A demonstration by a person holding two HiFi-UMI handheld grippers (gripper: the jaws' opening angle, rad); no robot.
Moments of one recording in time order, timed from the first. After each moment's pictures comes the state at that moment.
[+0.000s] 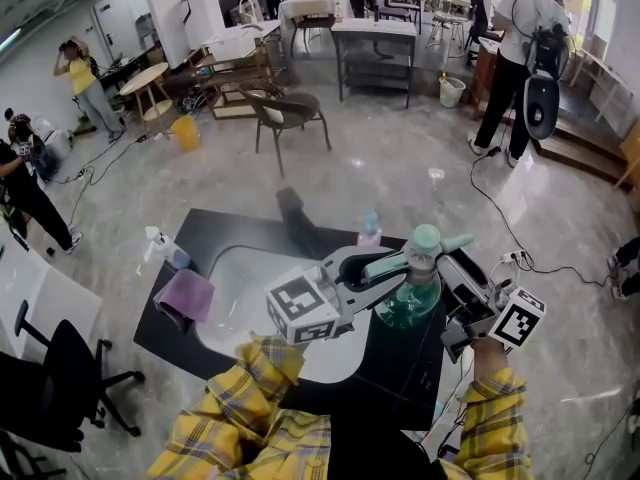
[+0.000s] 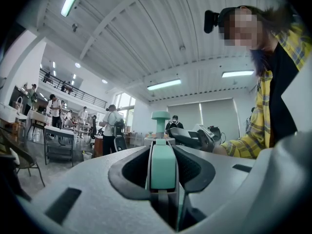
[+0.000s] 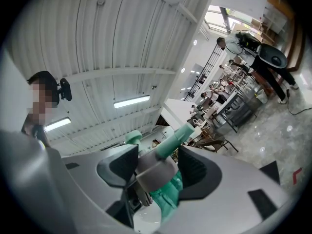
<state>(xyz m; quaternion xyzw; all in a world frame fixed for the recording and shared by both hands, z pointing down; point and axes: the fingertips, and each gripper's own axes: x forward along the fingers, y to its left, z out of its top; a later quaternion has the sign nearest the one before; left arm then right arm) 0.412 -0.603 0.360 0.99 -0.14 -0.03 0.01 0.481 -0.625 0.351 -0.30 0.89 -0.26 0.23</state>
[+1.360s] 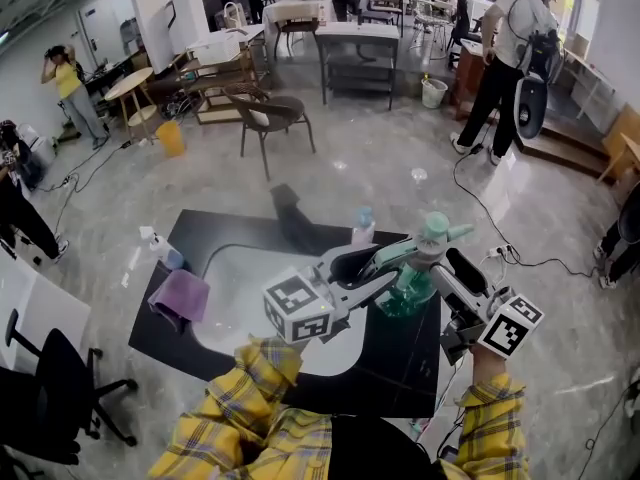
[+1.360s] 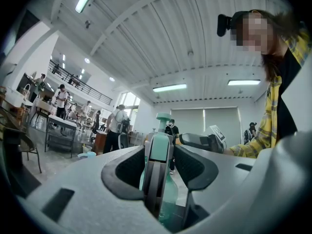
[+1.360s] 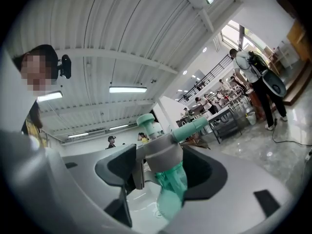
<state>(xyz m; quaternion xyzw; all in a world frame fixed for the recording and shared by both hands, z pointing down) 0.385 -0.595 0.375 0.99 -0.15 -0.05 0.06 0.472 -0.594 0.368 -0.38 0.89 -0.20 0.15</state>
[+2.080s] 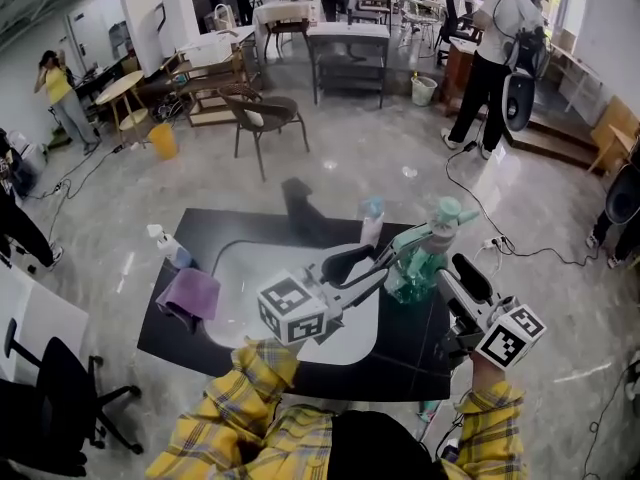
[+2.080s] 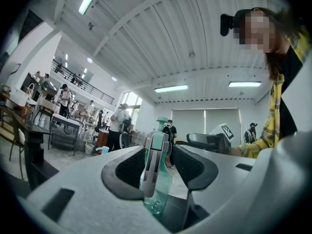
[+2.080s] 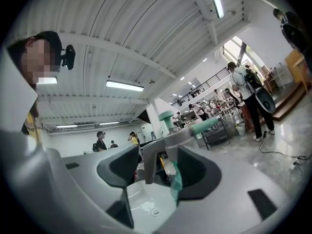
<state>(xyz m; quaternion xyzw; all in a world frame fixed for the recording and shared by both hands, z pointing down) 0.333 -0.572 0.374 0.98 -0.16 -0.05 0.07 0.443 -0.548 0.357 -0.45 0.87 -0.16 0.13</state>
